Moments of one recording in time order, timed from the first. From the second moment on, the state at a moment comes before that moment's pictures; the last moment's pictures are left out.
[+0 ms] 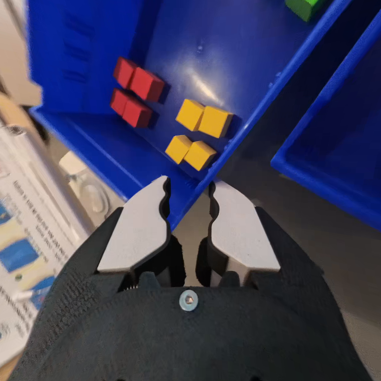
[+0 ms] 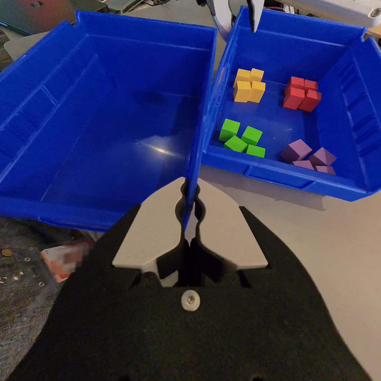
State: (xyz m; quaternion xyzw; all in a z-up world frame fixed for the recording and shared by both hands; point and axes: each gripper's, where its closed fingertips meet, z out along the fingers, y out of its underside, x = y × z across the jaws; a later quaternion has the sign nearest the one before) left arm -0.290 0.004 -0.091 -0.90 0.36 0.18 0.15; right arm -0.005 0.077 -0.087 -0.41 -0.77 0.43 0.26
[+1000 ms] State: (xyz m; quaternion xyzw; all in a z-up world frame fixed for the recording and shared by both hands) left arm -0.277 -0.089 -0.107 -0.95 0.28 0.12 0.05; right arm 0.078 0.198 -0.090 -0.44 -0.77 0.41 0.20
